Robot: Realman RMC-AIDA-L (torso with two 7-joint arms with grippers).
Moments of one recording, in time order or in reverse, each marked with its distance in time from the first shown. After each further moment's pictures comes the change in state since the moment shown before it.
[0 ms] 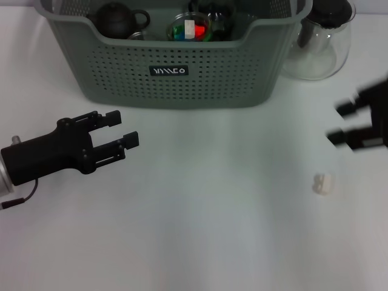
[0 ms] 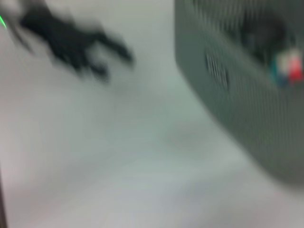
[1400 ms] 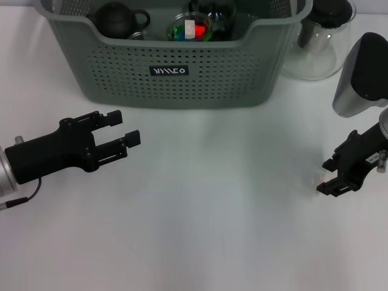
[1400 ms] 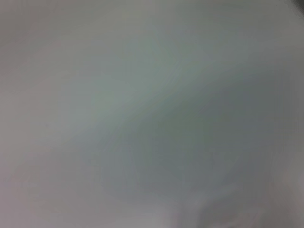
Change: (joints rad) left arm -0.005 0.001 0.000 -0.025 0.000 -0.037 0.001; right arm 0.150 0.007 -0.238 0.604 -0.306 0.361 -0.111
